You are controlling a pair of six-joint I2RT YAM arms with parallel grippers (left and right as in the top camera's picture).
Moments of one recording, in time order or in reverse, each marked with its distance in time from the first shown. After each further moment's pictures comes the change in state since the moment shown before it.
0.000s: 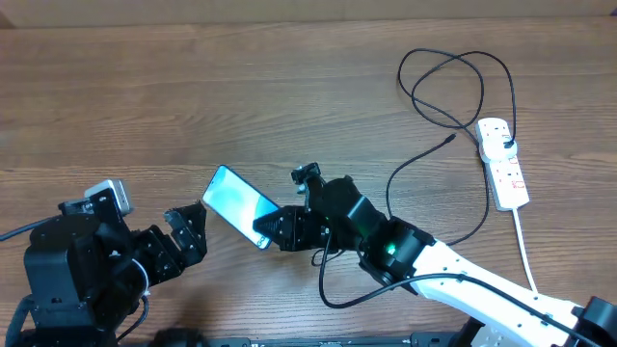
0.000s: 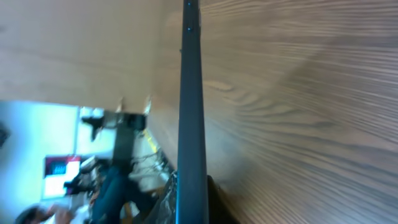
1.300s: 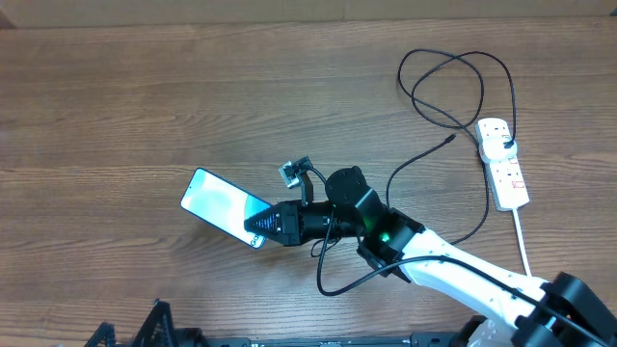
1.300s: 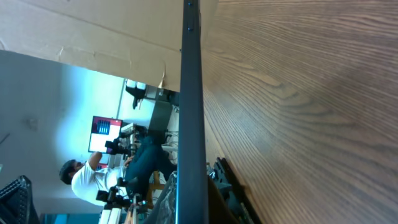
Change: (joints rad) left arm 0.000 -0.565 -0.045 -0.036 -0.129 -0.185; right arm -0.076 0.118 -0.048 0.328 -0.267 -0.016
